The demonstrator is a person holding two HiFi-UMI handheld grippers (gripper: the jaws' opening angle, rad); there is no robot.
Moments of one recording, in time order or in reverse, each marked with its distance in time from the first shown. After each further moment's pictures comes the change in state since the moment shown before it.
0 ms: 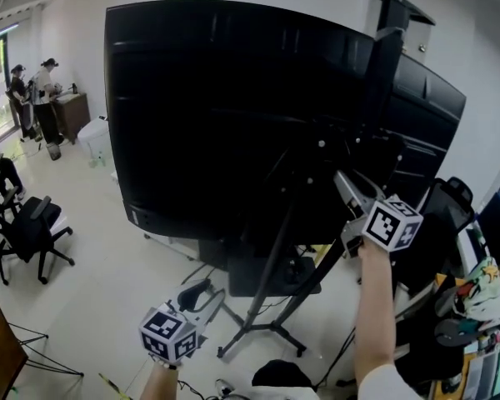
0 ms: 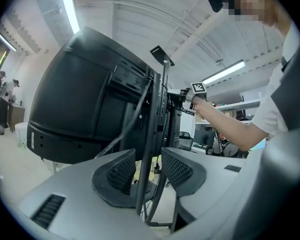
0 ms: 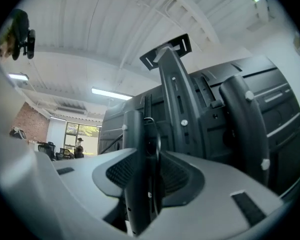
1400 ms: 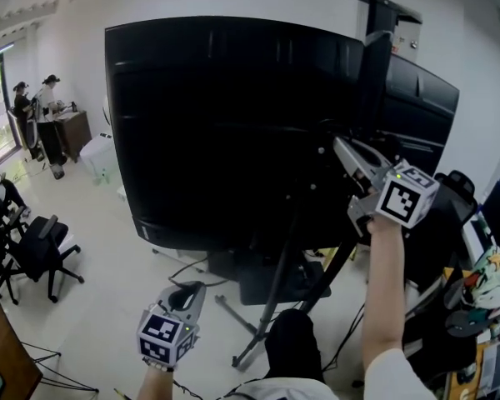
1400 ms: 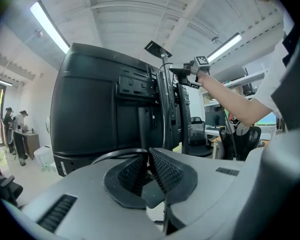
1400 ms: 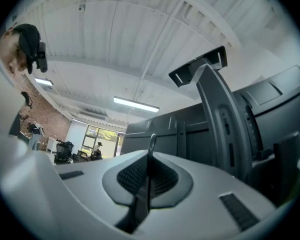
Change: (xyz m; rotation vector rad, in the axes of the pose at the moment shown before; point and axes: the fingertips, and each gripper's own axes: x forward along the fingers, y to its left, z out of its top) left arm -0.036 0.038 0.031 0.192 0.081 0.152; right arm 0.009 0.081 0.094 -0.111 -0.101 0.233
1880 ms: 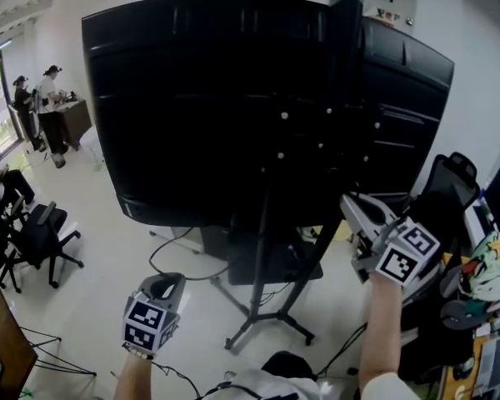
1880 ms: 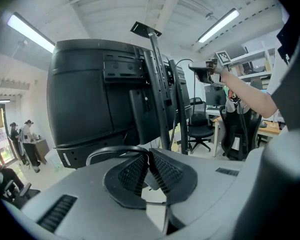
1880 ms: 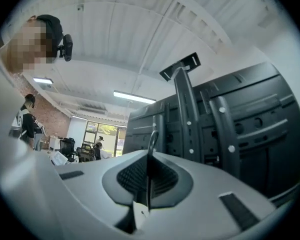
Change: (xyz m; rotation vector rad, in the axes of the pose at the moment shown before) left arm 0.007 -0.039 -0.046 0.112 0.169 0.071; right arm -0.158 -0.009 -0.115 0.066 0.078 -0.004
